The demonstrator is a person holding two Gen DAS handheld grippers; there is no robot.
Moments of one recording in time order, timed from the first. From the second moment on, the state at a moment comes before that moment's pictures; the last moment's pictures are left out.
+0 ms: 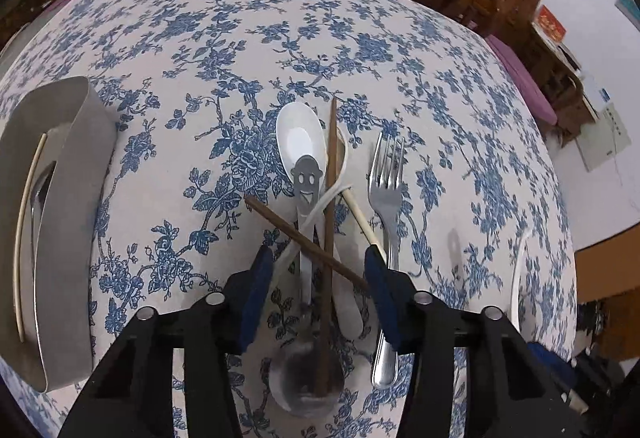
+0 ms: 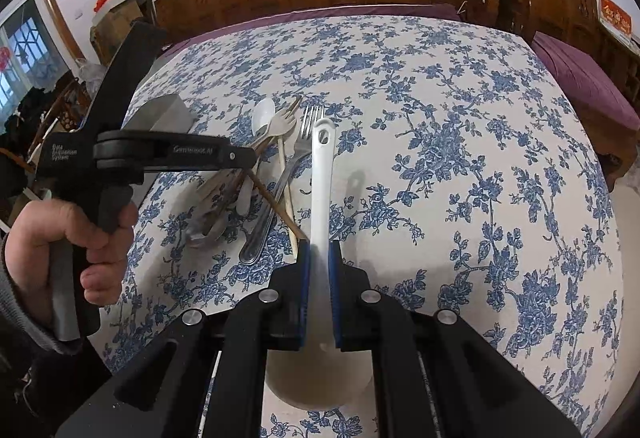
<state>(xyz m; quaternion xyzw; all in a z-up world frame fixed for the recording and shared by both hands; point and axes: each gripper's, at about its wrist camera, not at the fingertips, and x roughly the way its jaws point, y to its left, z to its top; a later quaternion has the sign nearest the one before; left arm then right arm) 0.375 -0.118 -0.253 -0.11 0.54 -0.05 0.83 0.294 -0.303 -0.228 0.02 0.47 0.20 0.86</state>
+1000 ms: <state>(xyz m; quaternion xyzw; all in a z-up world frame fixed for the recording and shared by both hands) 0.366 -0.111 -0.240 -0.05 0.54 -0.05 0.84 0.293 -0.302 -0.225 0.02 0.47 0.20 0.86</state>
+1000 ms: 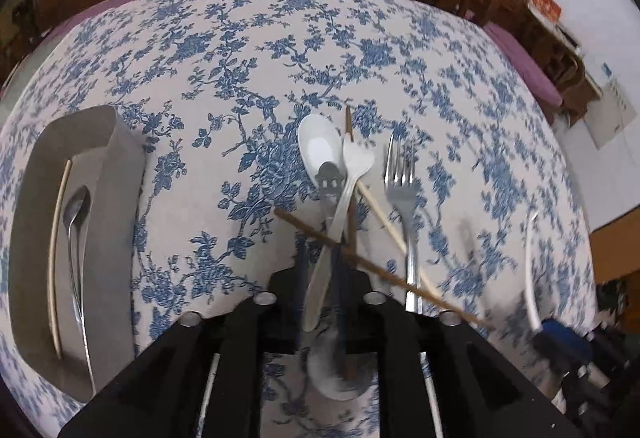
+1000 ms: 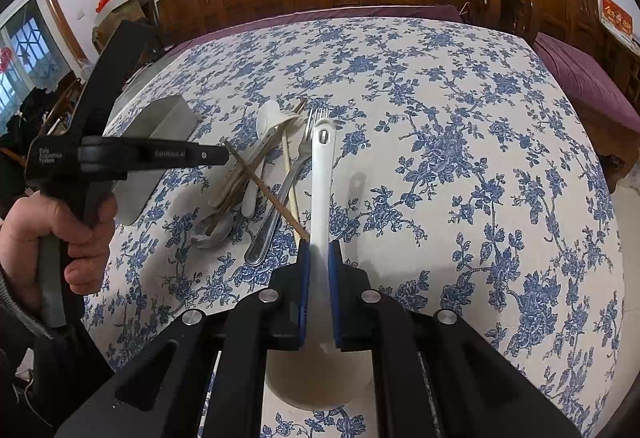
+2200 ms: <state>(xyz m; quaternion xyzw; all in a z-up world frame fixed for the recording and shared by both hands) 0.393 -0.092 -0.233 -0.14 0.54 -0.05 0.83 0.291 -0.299 -0.221 0.02 0.47 0.20 0.86</state>
